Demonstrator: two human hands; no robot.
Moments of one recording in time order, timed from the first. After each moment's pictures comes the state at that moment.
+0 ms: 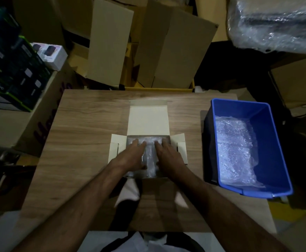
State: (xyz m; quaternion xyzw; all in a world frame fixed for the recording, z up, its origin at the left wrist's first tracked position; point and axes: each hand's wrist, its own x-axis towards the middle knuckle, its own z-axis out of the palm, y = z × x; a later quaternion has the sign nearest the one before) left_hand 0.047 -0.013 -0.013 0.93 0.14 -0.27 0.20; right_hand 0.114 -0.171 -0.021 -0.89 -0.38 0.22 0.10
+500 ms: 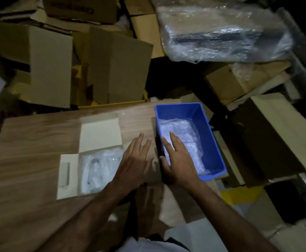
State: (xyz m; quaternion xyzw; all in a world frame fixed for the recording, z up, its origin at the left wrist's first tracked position) left_hand 0.088 -0.167 0.015 0.98 -0.04 0.07 0.18; right_hand 0.144 -0.349 0.020 -0.94 -0.26 -0.02 0.22
